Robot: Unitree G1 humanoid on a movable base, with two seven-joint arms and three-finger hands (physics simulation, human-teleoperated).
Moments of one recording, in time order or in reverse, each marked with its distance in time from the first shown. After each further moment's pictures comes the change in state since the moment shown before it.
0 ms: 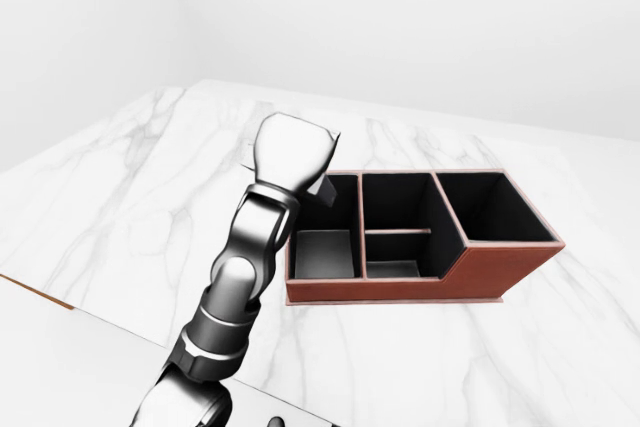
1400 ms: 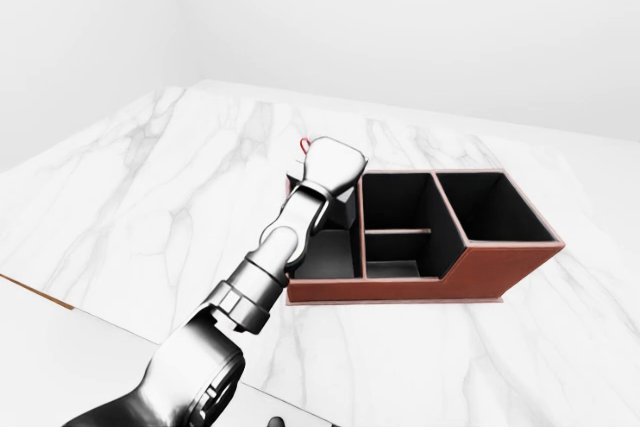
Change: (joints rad) left arm -0.282 -0.036 0.037 0.714 -0.167 0.046 0.223; right arm -0.002 -0.013 -0.006 0.002 0.021 0.000 -0.010
